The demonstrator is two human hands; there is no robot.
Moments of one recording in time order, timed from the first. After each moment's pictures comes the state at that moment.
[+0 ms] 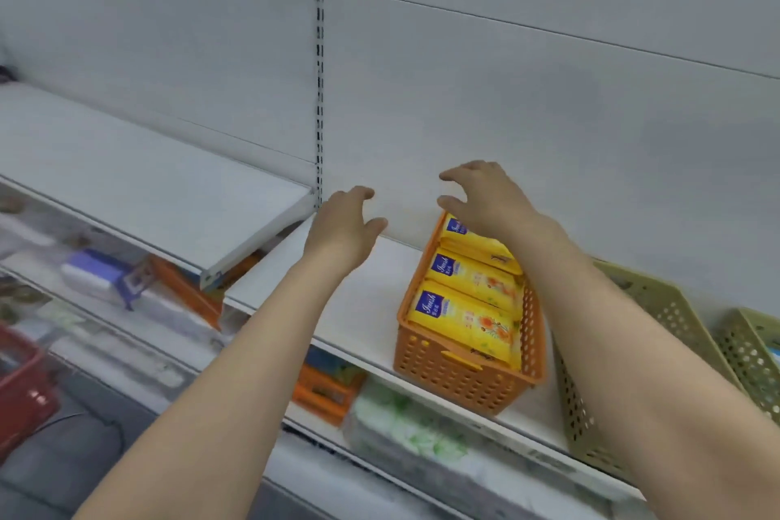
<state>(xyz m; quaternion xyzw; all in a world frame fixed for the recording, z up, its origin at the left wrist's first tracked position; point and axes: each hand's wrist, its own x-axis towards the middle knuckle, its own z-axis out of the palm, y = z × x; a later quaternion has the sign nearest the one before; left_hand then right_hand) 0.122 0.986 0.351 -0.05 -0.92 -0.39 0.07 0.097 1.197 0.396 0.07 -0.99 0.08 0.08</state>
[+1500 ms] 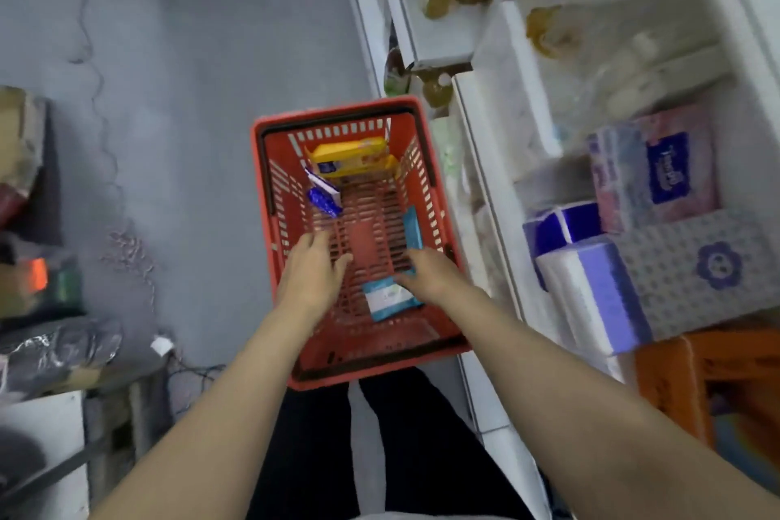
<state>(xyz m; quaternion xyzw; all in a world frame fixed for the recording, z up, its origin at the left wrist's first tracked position) 0.116 0.216 0.008 0.51 -0.79 -0.32 -0.08 -0.045 0.325 -0.026 0.38 -0.80 0.03 -0.45</state>
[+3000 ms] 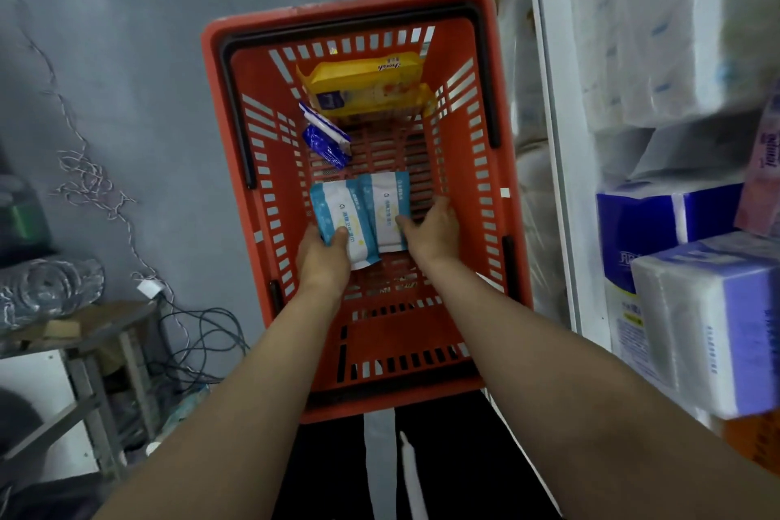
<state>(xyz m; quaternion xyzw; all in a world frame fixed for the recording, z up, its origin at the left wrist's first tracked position) 0.109 0.204 -0.125 0.72 -0.39 -0.58 0.01 -0.020 0.269 -0.171 0.08 -0.89 0.16 -0.41</state>
